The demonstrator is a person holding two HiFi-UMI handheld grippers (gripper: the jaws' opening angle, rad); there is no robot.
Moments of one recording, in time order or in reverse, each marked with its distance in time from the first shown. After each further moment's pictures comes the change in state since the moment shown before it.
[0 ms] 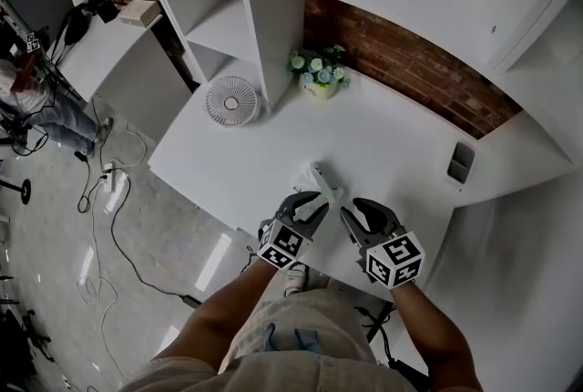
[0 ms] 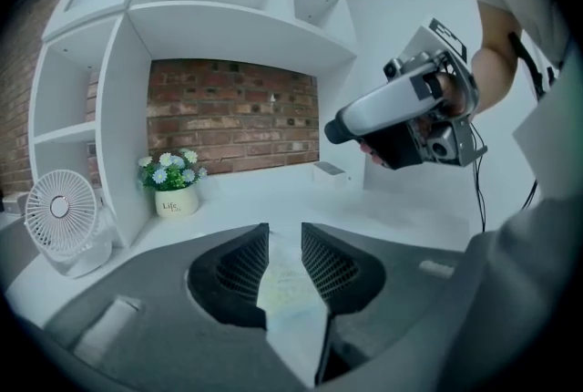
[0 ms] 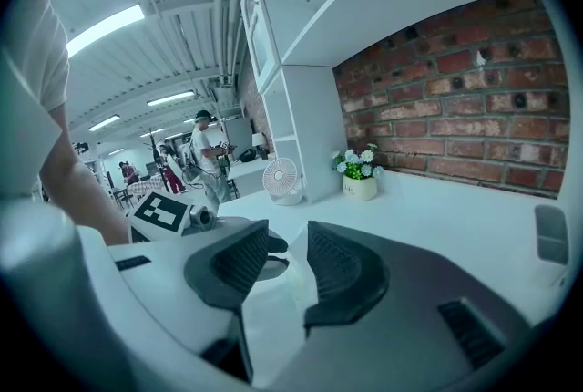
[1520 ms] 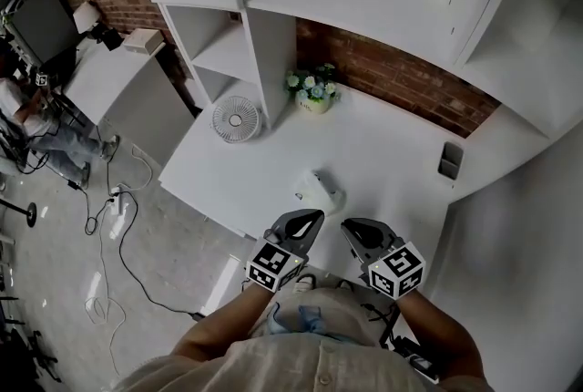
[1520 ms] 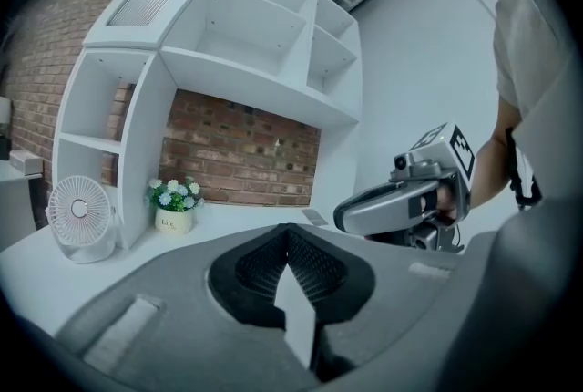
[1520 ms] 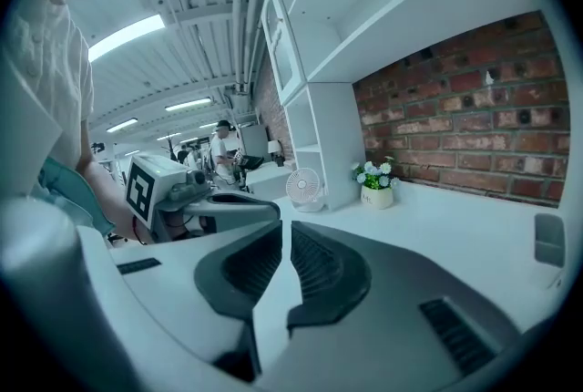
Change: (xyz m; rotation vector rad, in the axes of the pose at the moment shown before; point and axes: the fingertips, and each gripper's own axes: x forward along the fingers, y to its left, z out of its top) left arm -0.085 -0.026 0.091 -0.201 -0.181 -0.021; right arm -0.048 0.054 0.011 -0.041 -0.045 0.080
